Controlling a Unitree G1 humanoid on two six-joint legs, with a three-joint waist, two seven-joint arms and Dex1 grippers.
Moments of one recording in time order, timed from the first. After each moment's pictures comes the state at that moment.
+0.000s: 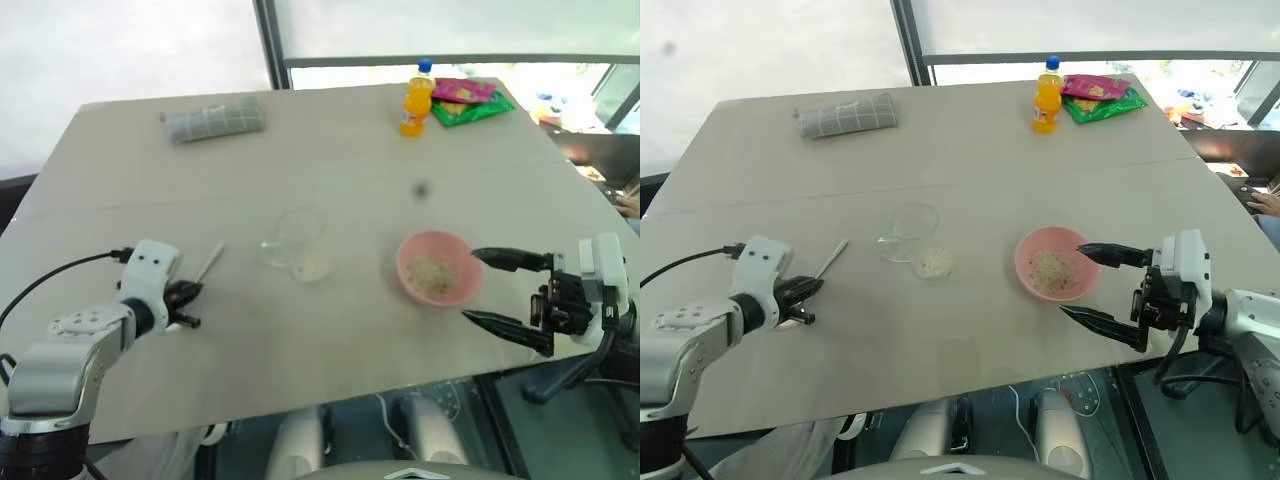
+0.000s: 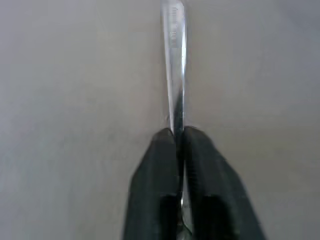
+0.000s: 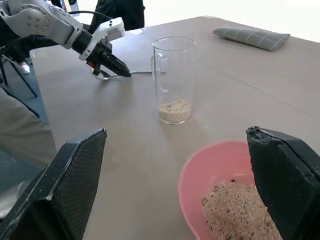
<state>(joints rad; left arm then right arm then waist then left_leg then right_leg) 0.07 0.78 0.37 -0.37 -0.38 1.03 -0.45 0.09 -0.81 -0.30 -0.54 0.82 0.38 1.05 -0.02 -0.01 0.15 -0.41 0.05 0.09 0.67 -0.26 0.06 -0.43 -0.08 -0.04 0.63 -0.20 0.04</state>
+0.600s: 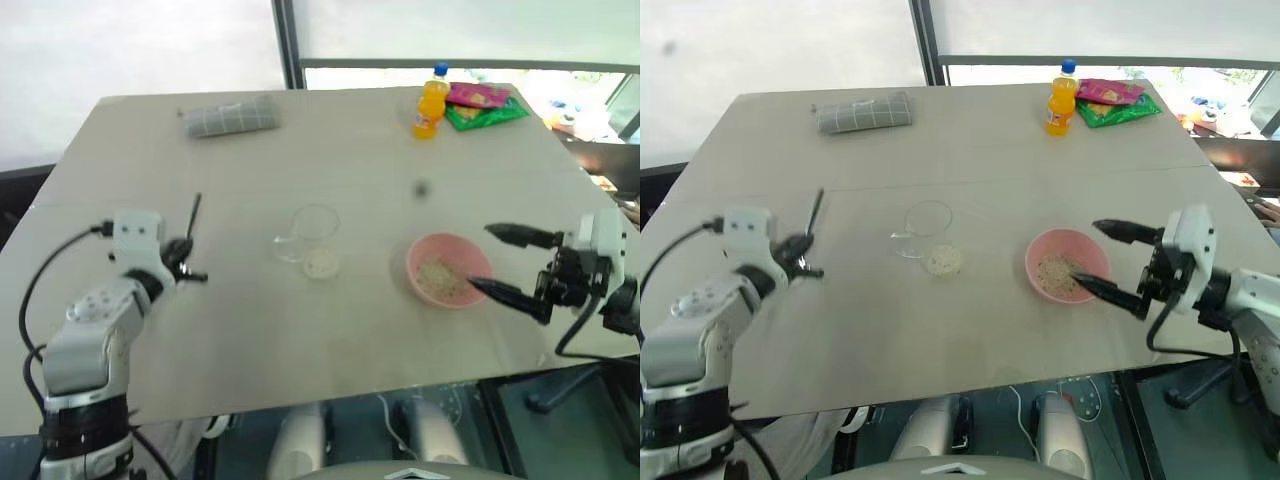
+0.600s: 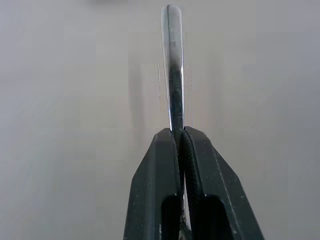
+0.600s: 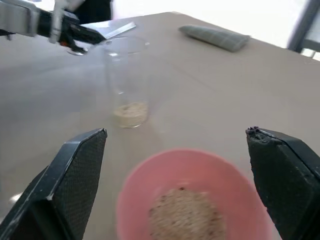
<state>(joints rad) -0.27 0.60 0.40 -0.25 -0.32 0.70 -0.30 -0.10 -0.81 -0.29 -0.43 0.75 0.46 0.87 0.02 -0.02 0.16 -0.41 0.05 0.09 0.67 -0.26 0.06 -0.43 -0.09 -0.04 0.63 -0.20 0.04</state>
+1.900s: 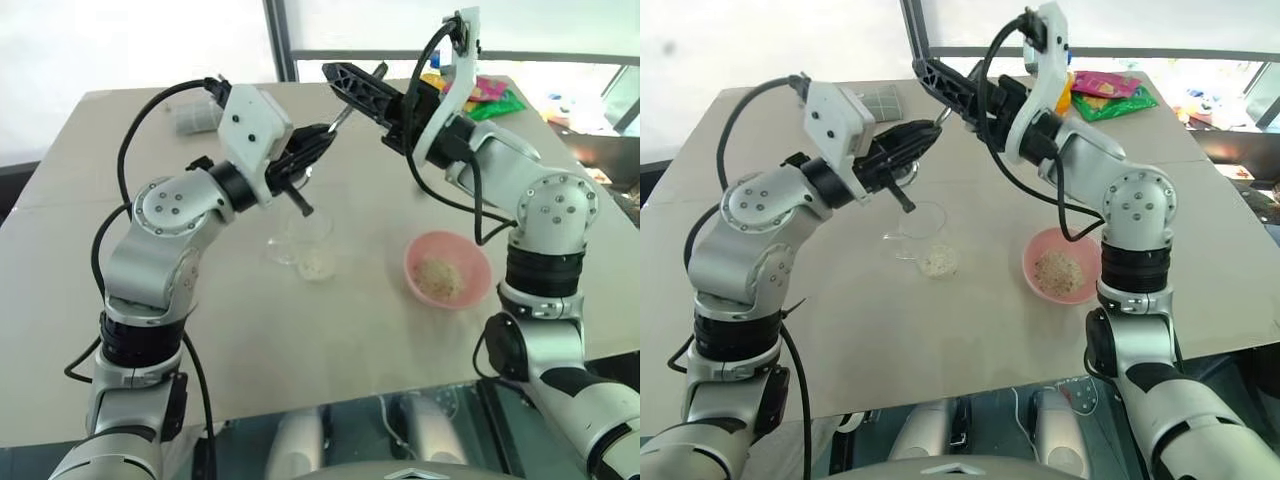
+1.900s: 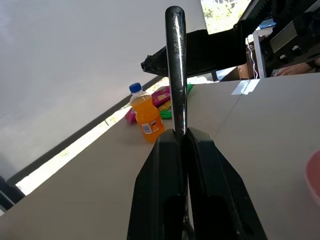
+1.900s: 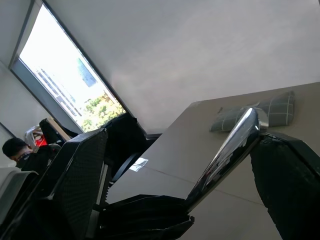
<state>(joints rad) -0.63 0.59 0.03 -0.42 -0.35 0.56 -0.61 -0.98 -0.15 -0.15 -0.10 1.15 0.95 0.01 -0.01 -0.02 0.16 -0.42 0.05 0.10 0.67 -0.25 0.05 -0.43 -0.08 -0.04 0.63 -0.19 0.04</state>
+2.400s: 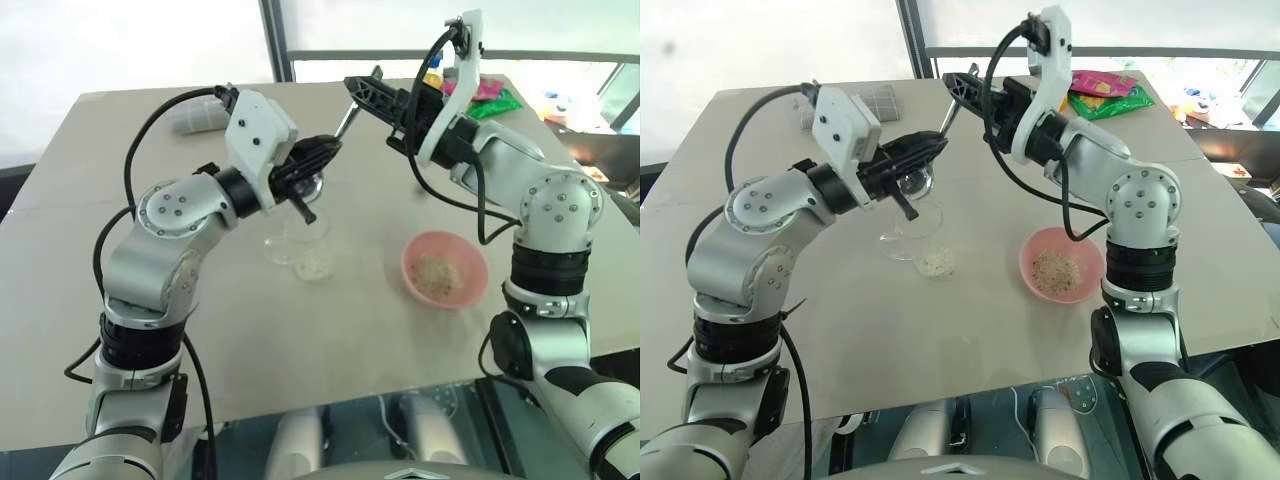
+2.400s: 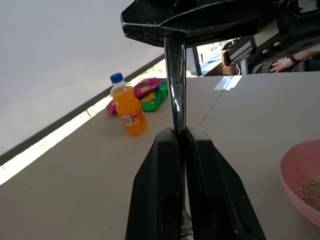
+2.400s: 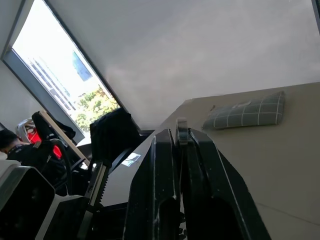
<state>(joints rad) -0.63 0.59 0.02 -0.44 -0.40 0.65 -0.61 -0.98 -0.18 -0.15 -0.10 1.12 0.98 0.06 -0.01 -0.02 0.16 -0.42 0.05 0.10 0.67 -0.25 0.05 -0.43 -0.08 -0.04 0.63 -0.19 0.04</state>
